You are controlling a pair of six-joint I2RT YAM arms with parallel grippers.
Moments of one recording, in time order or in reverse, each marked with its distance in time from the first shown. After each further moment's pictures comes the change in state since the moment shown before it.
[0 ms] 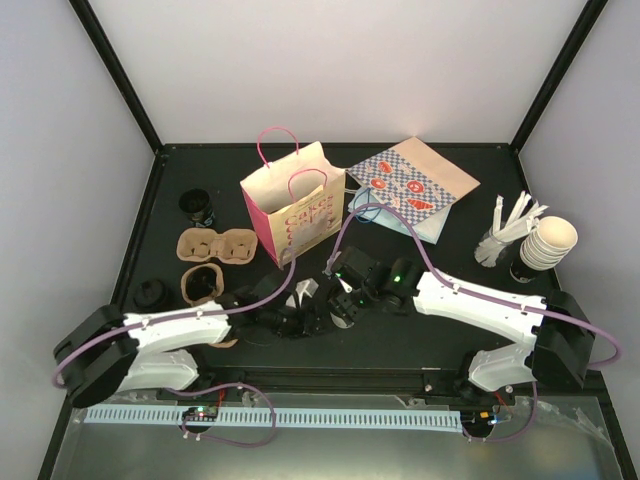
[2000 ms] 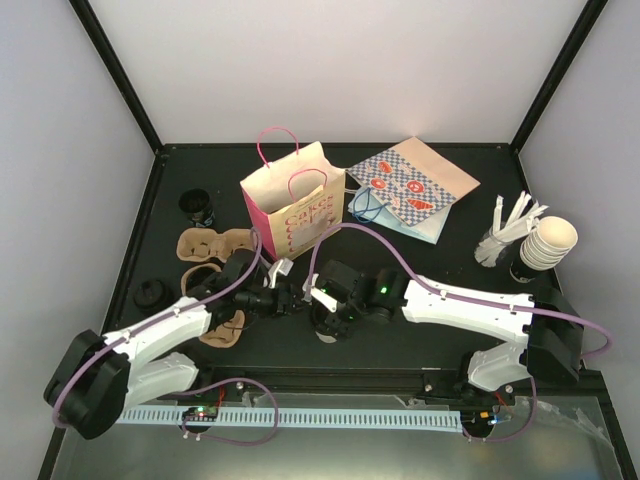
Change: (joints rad) left arm 0.352 -0.168 -0.020 -0.094 0.256 0.209; right arm 0.117 0.048 0.037 0.028 -0.072 -0.234
